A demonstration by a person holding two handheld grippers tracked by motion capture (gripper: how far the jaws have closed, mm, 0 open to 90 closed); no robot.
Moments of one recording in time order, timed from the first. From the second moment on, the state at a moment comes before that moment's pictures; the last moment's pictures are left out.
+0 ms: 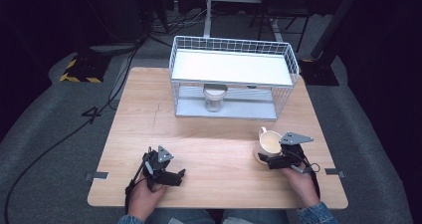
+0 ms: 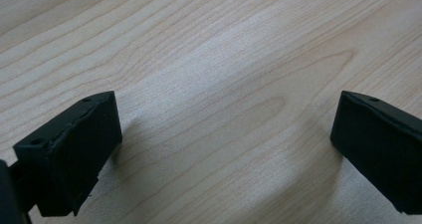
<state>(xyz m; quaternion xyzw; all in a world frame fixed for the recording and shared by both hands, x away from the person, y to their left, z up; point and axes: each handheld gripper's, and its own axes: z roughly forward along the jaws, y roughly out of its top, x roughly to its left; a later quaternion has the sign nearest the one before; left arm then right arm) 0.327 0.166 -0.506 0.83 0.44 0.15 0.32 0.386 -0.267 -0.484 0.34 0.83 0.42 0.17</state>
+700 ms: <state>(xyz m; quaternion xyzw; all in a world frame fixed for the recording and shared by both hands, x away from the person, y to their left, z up) 0.327 0.166 -0.506 0.83 0.43 0.15 0.32 0.381 -0.269 -0.471 0.33 0.83 0.42 0.17</state>
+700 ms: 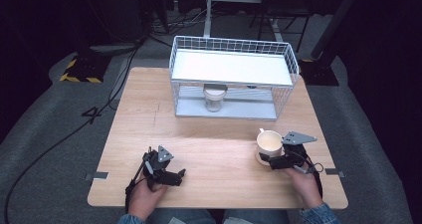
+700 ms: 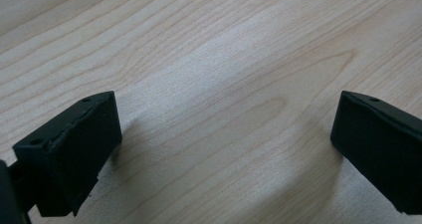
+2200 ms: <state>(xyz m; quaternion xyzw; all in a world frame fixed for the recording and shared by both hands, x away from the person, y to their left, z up) 0.328 0.166 -0.506 0.83 0.44 0.15 0.32 0.376 -0.282 -0.387 0.28 0.77 0.53 0.21</state>
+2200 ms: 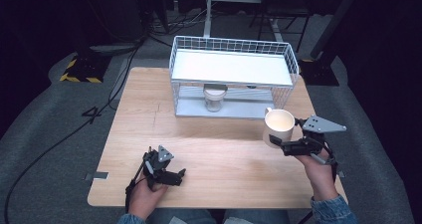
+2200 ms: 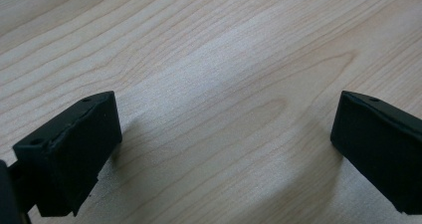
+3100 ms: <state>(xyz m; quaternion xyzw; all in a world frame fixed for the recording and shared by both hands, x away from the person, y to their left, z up) 0.329 0.165 -0.506 0.83 0.44 0.16 0.32 0.401 -0.269 -0.313 0.24 0.76 0.56 0.23</state>
